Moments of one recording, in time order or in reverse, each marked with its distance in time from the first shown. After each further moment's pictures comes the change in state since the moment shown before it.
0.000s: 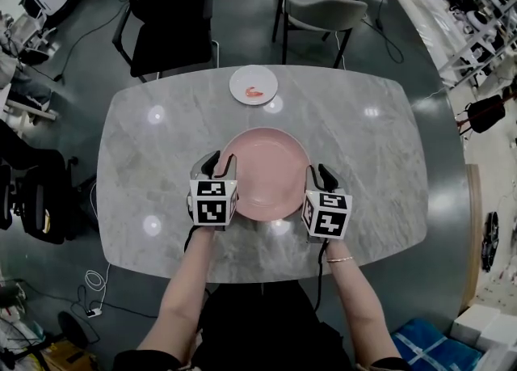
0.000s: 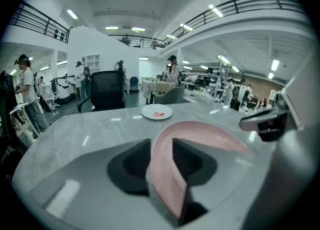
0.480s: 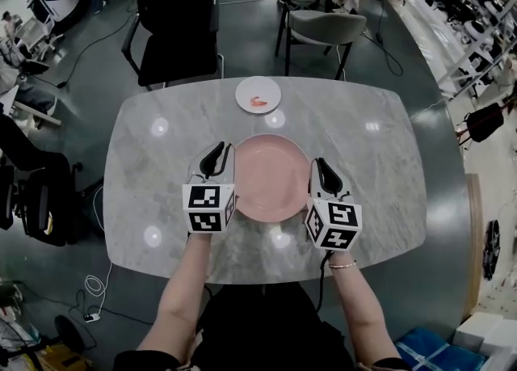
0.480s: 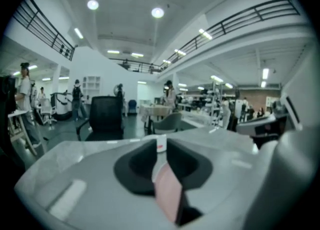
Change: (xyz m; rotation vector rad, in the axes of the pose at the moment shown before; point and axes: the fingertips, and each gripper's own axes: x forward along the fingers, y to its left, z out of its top) left arm -0.053 0.000 0.076 0.026 -0.284 -0.011; right arm -0.052 0.021 0.072 0.015 -0.309 0.070
